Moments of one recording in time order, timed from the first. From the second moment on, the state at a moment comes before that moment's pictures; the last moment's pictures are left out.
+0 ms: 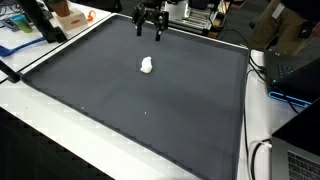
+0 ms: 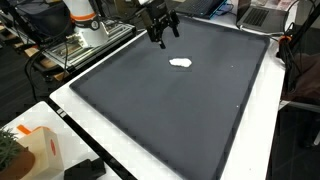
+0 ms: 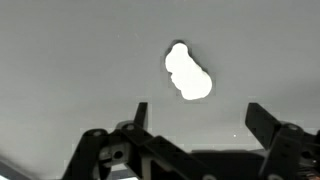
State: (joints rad) arm -0.35 0.00 0.47 -2.76 -0.05 3.23 0.26
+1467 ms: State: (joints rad) arm -0.12 0.08 0.26 -2.74 -0.05 3.29 0.18
